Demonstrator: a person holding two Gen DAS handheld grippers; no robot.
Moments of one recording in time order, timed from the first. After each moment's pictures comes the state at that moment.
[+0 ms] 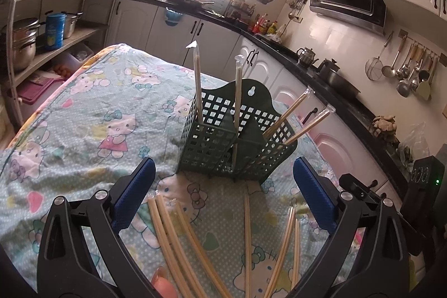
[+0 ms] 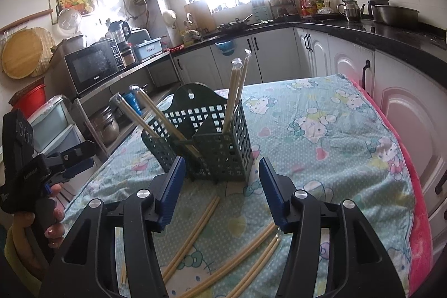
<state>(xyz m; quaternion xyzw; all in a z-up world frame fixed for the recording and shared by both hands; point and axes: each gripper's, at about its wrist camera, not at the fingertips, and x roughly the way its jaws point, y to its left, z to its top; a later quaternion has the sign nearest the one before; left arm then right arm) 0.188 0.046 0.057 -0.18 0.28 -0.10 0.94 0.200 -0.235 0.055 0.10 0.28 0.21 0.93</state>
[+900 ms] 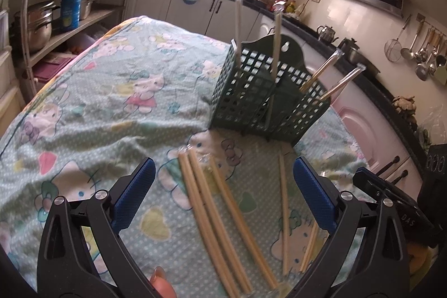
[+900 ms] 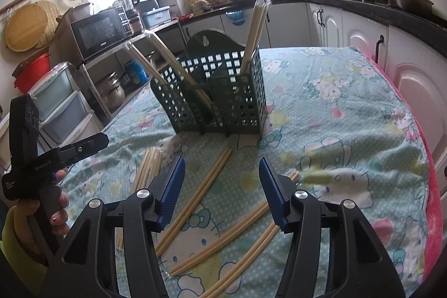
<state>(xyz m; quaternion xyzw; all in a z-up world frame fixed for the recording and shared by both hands) 0.171 0.059 0.006 -0.16 0.34 -0.06 0.93 0.184 -0.214 0.018 0.06 0.35 0.24 0.91</state>
